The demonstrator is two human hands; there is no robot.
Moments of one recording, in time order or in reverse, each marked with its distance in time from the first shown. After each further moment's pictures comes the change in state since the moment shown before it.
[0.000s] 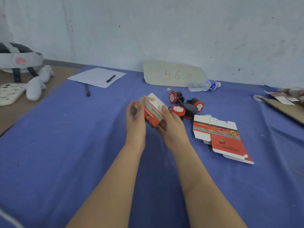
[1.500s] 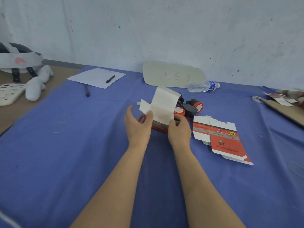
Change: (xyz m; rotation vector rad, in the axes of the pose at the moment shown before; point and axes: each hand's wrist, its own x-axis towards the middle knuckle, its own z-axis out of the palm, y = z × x) left_hand -0.003 -0.014 -0.001 0.318 0.098 0.057; right_hand 0.008 0.009 -0.023 -0.704 0.315 -0.300
